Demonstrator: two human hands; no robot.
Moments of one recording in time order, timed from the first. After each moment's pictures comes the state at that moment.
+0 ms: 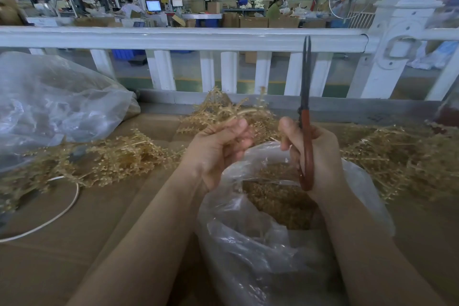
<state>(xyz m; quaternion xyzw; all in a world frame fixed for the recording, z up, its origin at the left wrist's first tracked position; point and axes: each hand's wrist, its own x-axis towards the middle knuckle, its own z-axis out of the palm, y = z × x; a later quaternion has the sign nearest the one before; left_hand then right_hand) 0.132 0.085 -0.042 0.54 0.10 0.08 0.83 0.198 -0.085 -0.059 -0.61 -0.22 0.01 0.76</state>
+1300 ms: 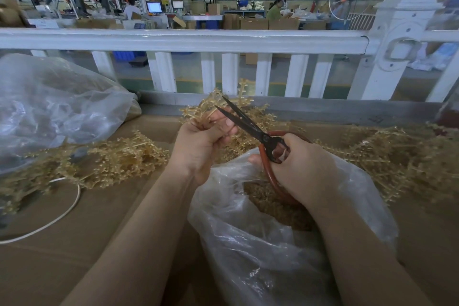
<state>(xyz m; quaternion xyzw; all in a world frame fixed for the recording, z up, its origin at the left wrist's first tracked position) 0.129 0.098 -0.036 0.51 0.05 0.21 0.83 0.196 -0.076 -0.067 -0.91 -0.25 -0.16 0.27</state>
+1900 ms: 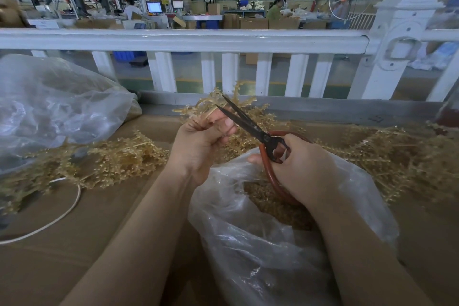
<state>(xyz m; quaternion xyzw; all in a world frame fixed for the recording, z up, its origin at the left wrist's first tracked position) 0.129 0.102 -0.039 0.52 0.05 0.21 0.82 0.199 -0.077 -0.071 -0.91 -0.25 -0.16 0.29</state>
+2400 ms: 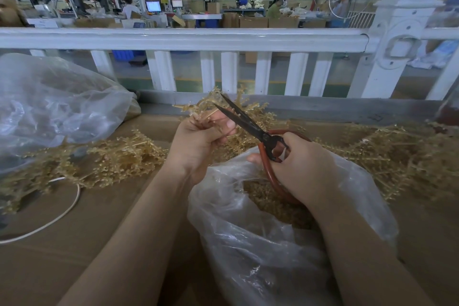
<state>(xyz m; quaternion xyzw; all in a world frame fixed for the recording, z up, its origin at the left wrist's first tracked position) 0.131 0.104 -0.041 0.58 0.03 0.22 0.78 0.196 -0.077 -0.069 -0.91 -0.25 -0.16 0.29</state>
